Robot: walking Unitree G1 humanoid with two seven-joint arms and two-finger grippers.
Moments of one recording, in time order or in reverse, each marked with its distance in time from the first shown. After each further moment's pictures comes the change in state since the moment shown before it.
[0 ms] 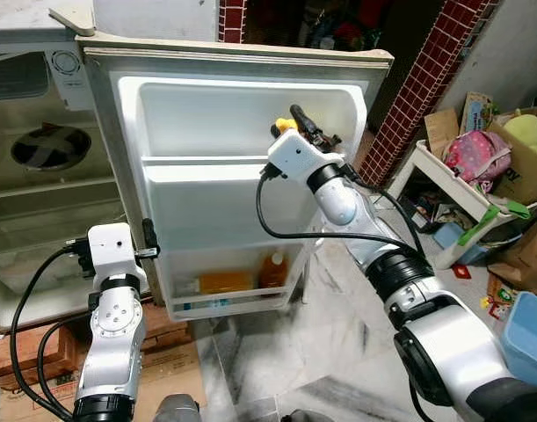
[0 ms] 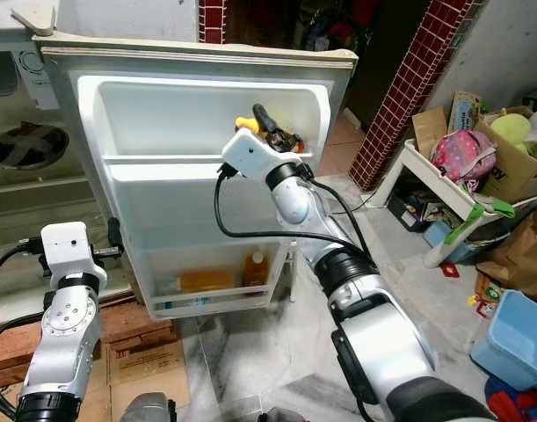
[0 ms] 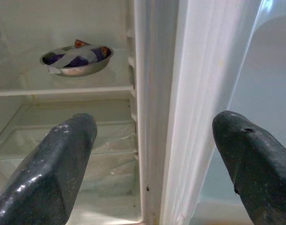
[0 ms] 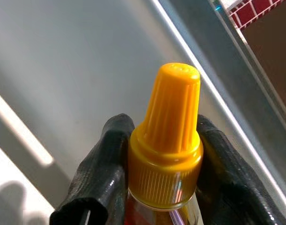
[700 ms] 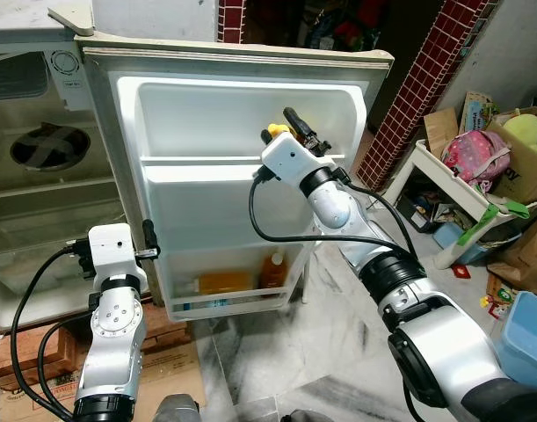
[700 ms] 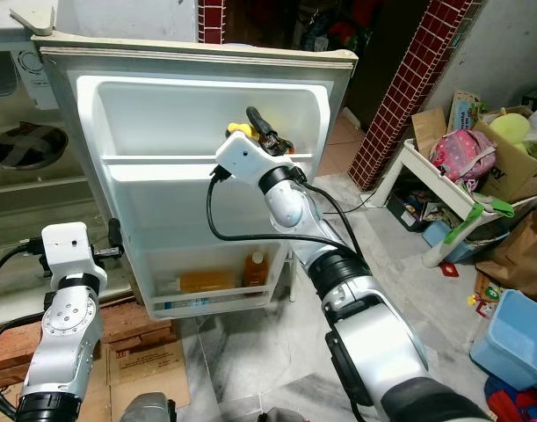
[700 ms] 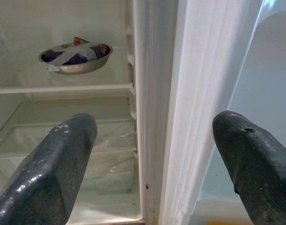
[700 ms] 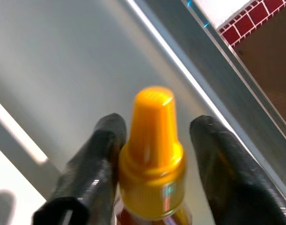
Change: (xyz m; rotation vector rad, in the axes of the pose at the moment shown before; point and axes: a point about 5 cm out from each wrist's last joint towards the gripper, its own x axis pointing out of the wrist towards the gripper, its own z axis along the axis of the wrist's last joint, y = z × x) left arm 0.000 0.000 -0.001 0.000 0.010 -0.001; right arm 0.002 0.006 0.012 0.090 -0.074 0.008
